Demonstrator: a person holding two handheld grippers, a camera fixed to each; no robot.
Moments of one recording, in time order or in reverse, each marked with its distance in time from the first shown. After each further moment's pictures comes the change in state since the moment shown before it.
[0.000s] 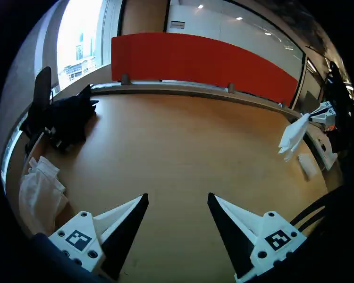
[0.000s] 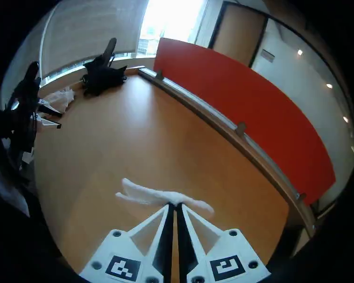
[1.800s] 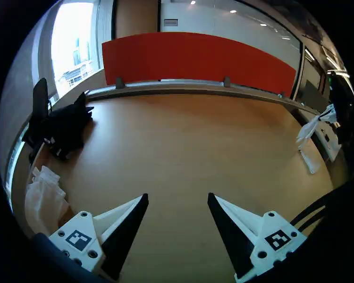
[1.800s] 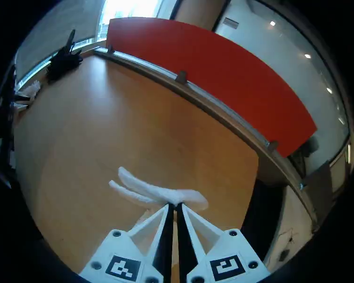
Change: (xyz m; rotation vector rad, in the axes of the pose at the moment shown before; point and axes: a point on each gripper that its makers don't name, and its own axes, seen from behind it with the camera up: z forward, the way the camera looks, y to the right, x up) left arm 0.008 0.025 -0.001 0.035 -0.025 0.068; right arm -0.160 0.159 -0.070 -0.175 -0.188 0.147
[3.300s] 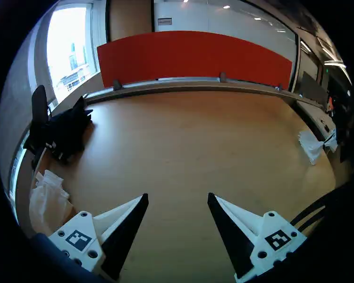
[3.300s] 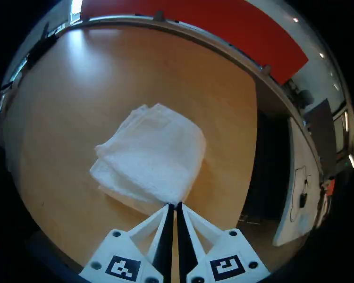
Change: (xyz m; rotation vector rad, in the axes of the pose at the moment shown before) left arm -0.008 0.002 -0.010 0.012 -0.014 0.053; right arm -0.200 -0.015 0.010 -0.049 -0.312 0.164
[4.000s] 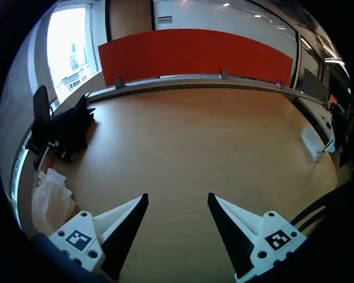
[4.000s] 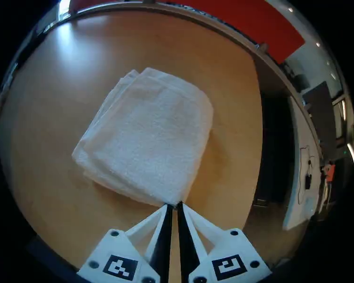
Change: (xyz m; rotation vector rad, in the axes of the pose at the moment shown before) left arm -0.009 -0.005 -0.003 0.019 -0.015 0.012; right arm -0.041 -0.009 0.033 -0.036 -0.093 0.061
